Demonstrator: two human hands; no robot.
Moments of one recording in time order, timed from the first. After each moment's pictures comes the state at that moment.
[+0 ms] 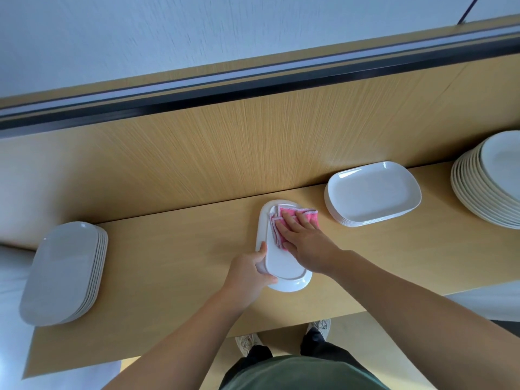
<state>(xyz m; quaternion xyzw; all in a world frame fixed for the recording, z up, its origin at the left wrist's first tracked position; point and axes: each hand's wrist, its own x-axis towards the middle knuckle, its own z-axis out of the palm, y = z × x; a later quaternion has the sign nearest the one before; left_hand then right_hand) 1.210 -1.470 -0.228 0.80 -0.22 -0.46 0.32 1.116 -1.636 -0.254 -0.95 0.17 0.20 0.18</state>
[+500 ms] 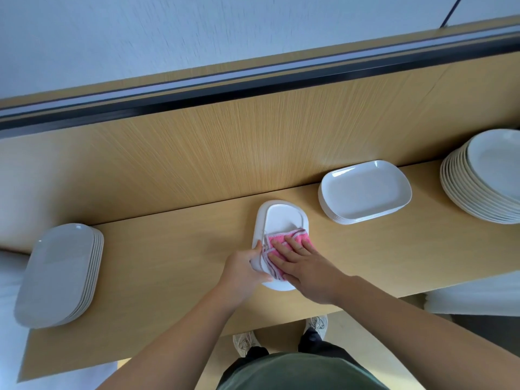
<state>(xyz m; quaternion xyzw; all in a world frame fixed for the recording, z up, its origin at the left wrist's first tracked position) 1.213 -1.469 -0.231 0.79 -0.25 -0.45 0.33 1.071 -1.607 -0.267 -0.97 0.05 0.15 0.19</state>
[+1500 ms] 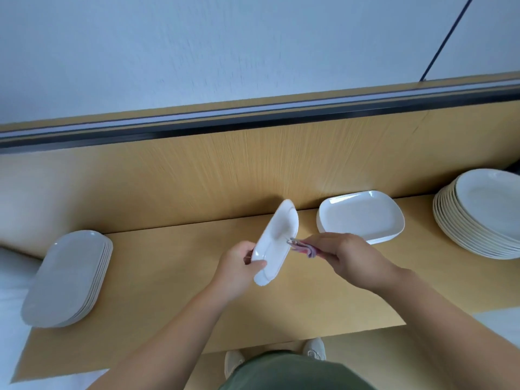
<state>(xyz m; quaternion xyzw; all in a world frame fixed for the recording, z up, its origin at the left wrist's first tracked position) 1.222 -1.480 -0.188 0.80 -0.24 -0.37 0.41 1.047 -1.670 -0.162 -0.94 0.10 -0.05 0.32</state>
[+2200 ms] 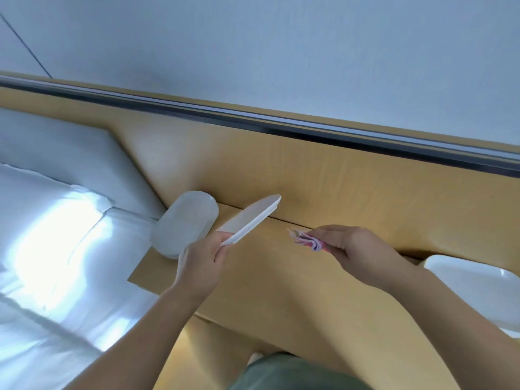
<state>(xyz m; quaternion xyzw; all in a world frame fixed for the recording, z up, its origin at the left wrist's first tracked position) 1.276 -1.292 -0.126 0.93 -0.15 0.00 0.34 1.193 -1.591 -0.115 -0.95 -0.13 -0.04 0.28</state>
